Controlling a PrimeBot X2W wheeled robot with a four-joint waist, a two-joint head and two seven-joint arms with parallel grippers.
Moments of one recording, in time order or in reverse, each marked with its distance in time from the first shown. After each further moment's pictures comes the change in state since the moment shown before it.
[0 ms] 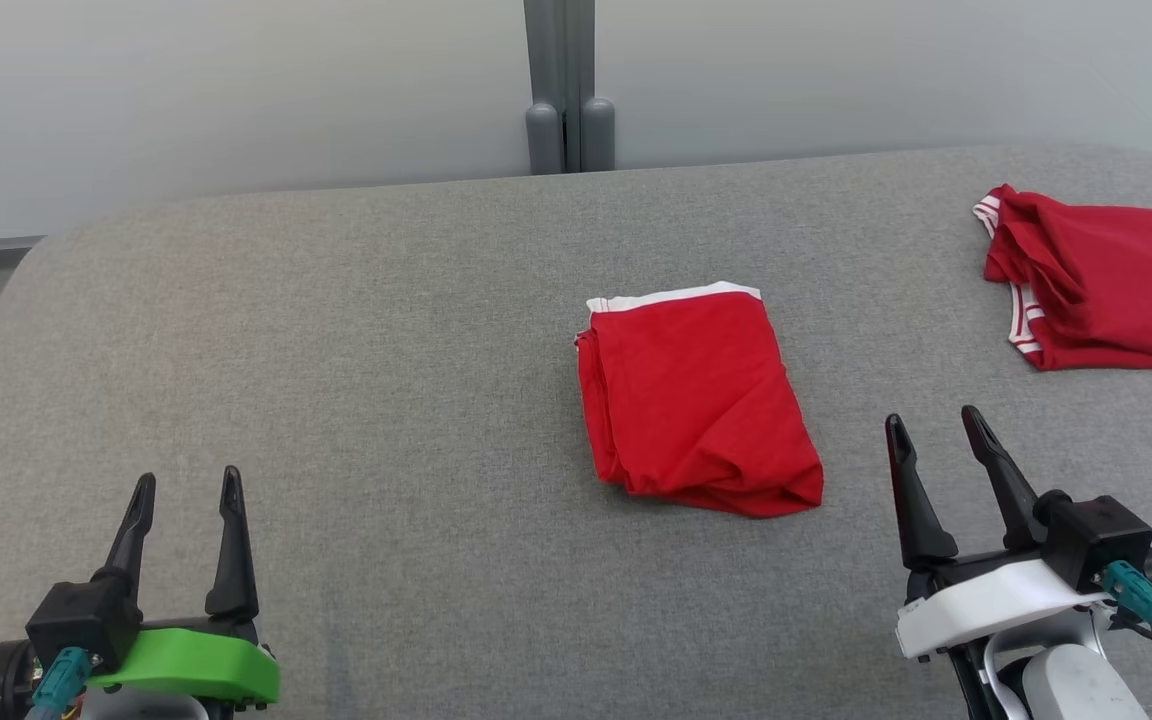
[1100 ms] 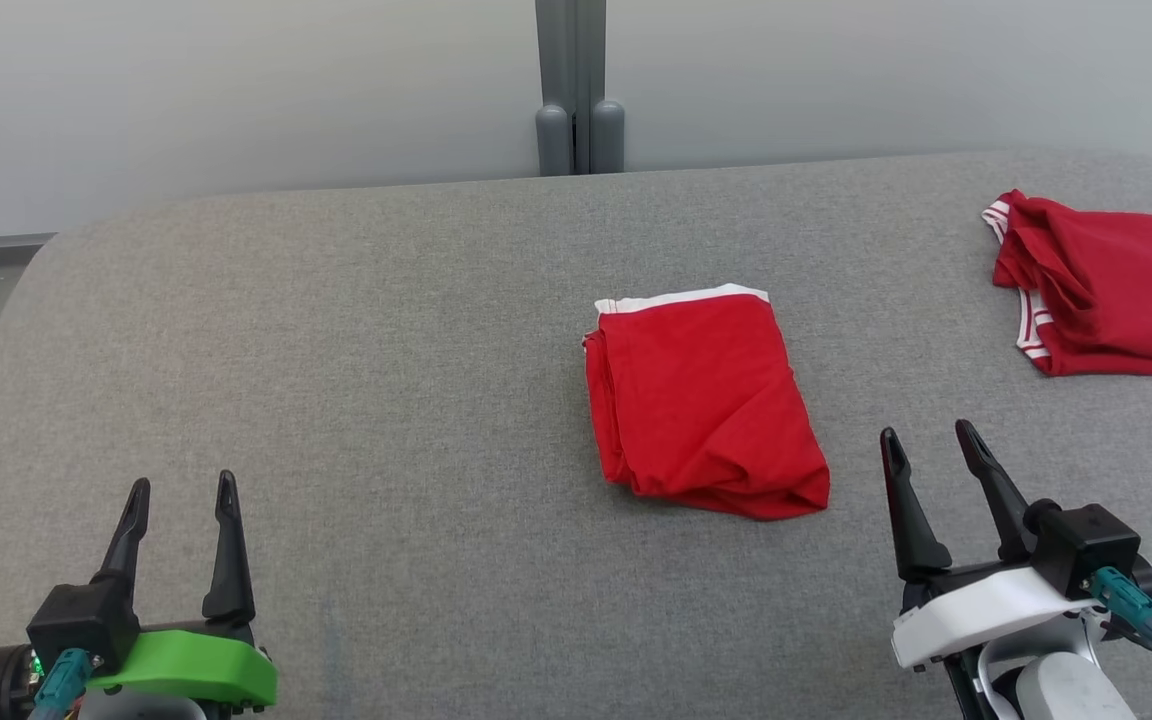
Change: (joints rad) left arm 0.004 0.007 -0.003 0.003 0.008 0.021 0.001; right arm 0.004 0.009 -0.002 0.031 -0.014 0.000 0.000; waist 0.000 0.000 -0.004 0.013
